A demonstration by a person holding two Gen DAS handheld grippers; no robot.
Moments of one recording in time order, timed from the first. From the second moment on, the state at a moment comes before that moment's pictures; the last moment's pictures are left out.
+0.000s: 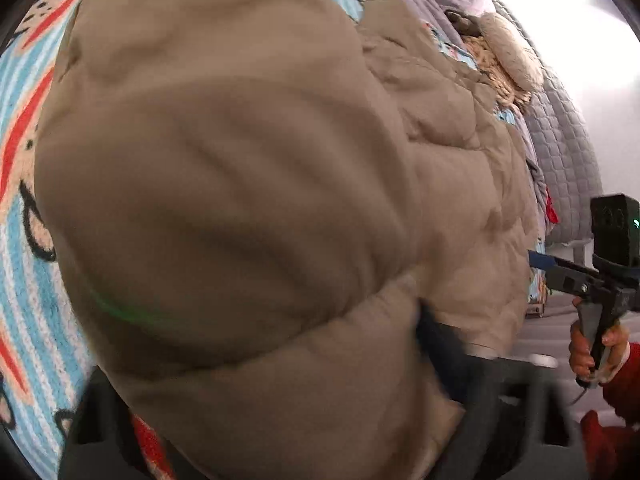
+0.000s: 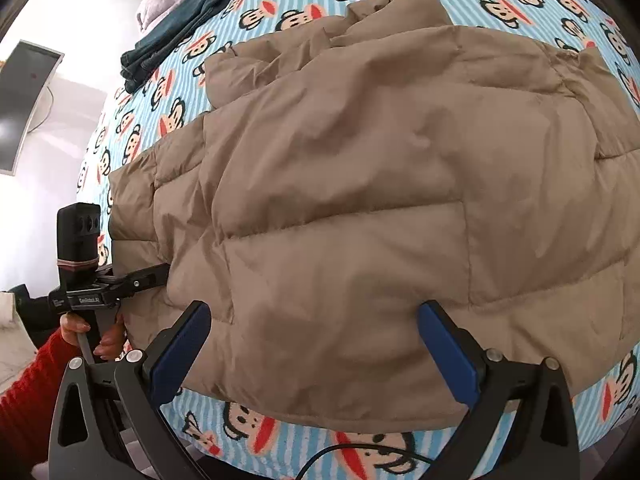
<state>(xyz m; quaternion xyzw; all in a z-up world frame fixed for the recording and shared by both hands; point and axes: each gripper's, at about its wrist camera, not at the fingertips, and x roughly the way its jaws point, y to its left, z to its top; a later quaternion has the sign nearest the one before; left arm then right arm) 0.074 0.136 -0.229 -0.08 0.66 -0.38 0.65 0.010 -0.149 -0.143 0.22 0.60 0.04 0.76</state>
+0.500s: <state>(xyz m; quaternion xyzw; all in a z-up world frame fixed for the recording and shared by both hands) 0.061 0.131 -0.164 -0.16 0.65 -0.39 0.64 0.025 -0.169 -0.145 0.25 0.56 0.02 0.79</state>
